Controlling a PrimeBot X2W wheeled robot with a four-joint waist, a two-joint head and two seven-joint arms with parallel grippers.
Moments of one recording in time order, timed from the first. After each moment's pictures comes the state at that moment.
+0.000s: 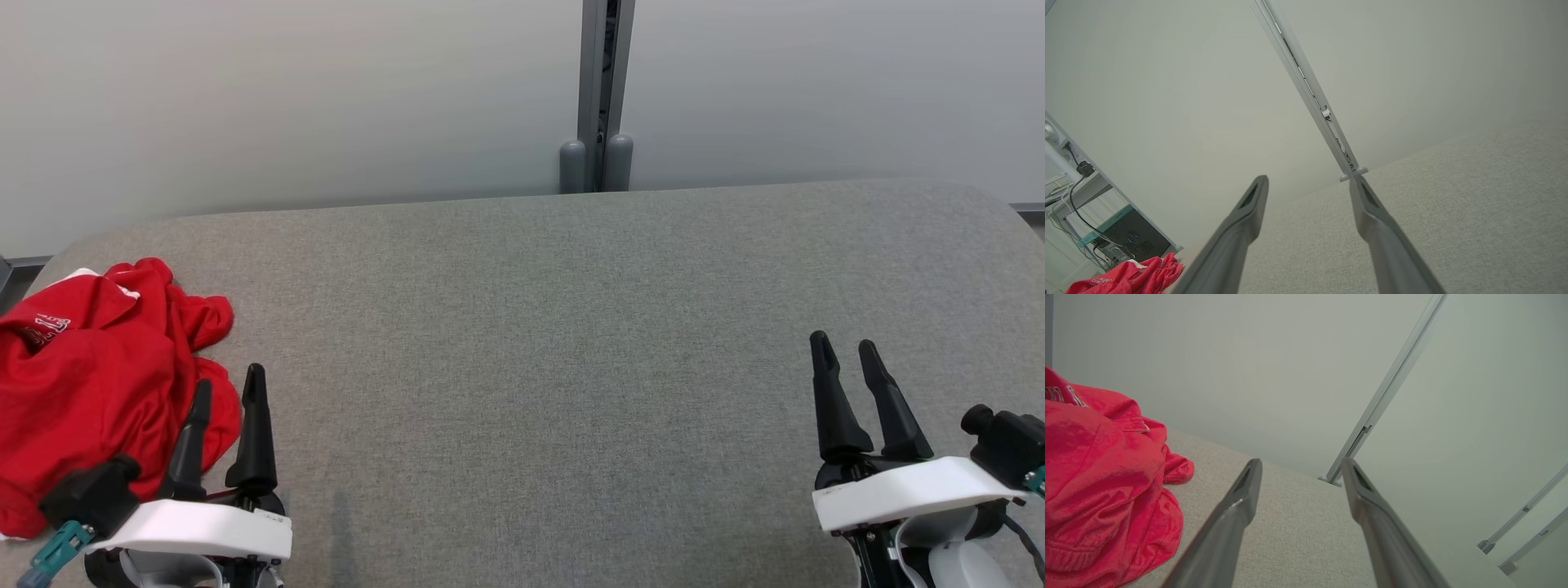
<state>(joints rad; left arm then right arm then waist) -0.05 0.05 0.07 0.19 -0.56 -0.12 -0.15 -0.10 -0.04 0.07 0.13 0.60 0.13 -0.15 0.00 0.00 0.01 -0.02</state>
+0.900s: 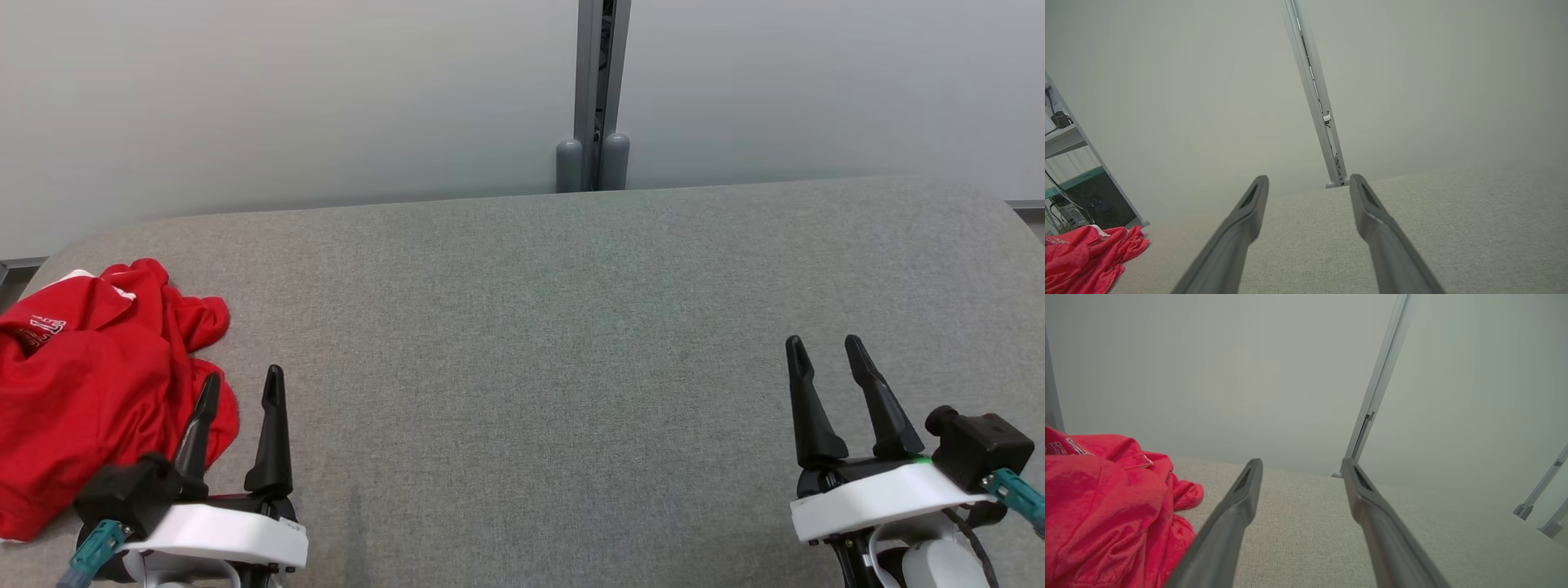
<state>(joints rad) -0.05 0.05 0.05 0.19 -0.34 -0.12 -0.21 -0.11 -0.04 0.10 0.16 0.38 0.13 -0.21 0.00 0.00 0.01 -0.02</state>
